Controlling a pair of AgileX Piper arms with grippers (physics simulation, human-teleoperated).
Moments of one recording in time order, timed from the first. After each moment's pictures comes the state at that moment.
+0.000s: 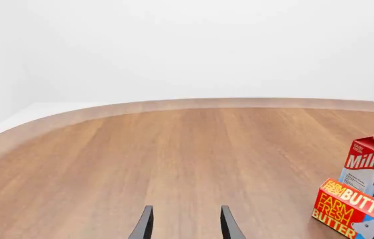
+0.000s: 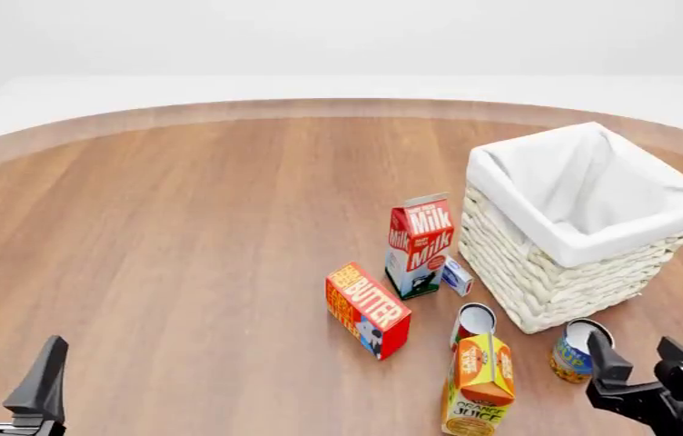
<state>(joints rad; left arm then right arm) 0.00 0.00 0.00 0.00 0.00 -0.11 0.65 0.00 -0.28 -0.01</state>
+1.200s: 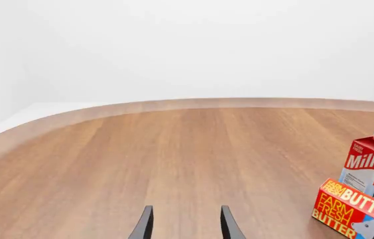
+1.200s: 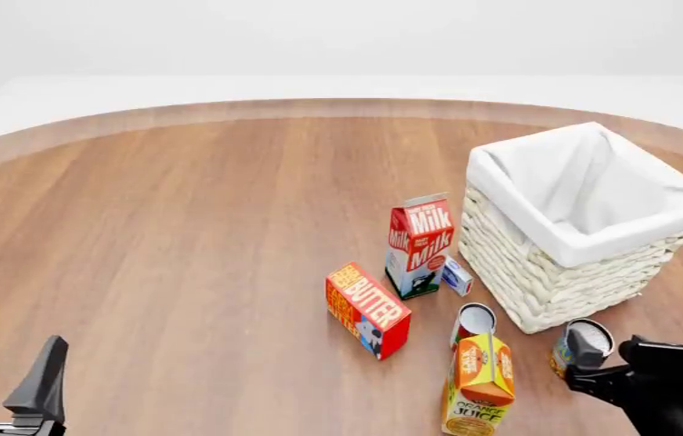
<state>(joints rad) 0.00 0.00 0.00 0.00 0.00 -0.12 1.18 0.00 -0.70 -0.01</state>
